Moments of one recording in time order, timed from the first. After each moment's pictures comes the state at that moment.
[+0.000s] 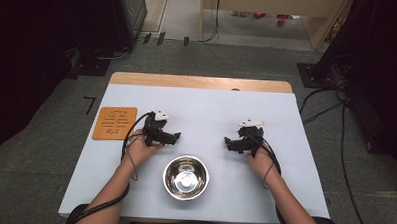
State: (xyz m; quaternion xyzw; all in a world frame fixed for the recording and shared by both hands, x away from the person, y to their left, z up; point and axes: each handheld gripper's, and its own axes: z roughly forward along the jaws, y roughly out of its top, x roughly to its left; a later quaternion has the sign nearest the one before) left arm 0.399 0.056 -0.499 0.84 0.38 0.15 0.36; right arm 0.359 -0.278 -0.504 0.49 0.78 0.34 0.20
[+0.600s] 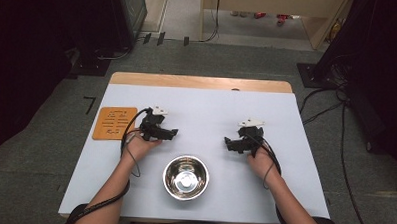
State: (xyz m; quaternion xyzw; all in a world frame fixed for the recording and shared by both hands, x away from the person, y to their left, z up) left arm 0.407 0.063 -0.482 0.84 0.40 0.12 0.35; right arm 0.359 -0.278 -0.504 0.49 0.78 0.34 0.20
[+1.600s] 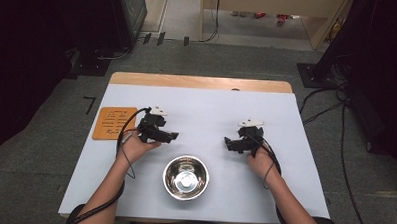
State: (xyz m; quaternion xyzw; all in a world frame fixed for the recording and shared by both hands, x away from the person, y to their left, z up) left arm 0.387 0.064 -0.454 0.87 0.35 0.09 0.35; right arm 0.359 -0.278 -0.504 0.49 0.78 0.34 0.20
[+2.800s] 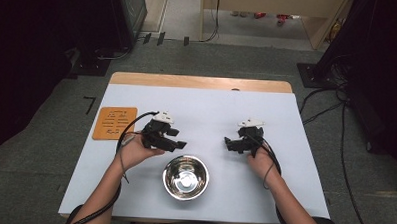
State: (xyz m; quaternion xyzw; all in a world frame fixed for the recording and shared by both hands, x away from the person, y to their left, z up) left arm 0.353 0.043 -0.427 0.89 0.25 0.01 0.38; right arm 0.359 -0.278 -0.504 0.49 0.78 0.34 0.20
